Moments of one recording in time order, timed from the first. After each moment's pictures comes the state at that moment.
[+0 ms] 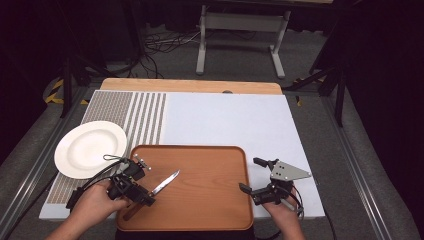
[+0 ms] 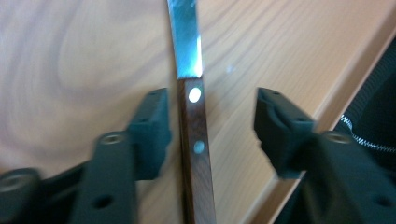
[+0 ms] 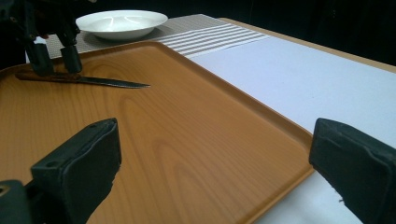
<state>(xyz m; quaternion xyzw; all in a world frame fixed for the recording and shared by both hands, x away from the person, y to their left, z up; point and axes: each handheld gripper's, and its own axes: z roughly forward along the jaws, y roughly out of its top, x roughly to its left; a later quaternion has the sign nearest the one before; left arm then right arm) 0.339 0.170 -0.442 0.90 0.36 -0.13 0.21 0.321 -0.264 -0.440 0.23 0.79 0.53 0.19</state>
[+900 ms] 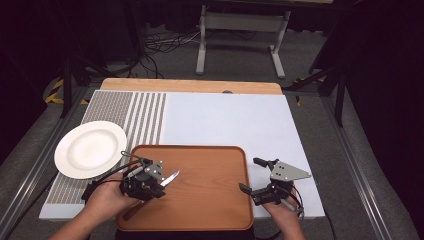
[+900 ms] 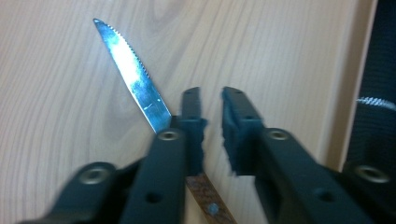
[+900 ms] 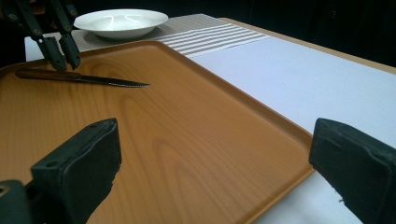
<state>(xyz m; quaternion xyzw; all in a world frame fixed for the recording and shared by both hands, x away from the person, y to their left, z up) 0.332 0.135 -0.424 0.96 0.13 0.00 0.23 0.321 -0.264 -0.440 0.22 0.79 0.53 0.19</state>
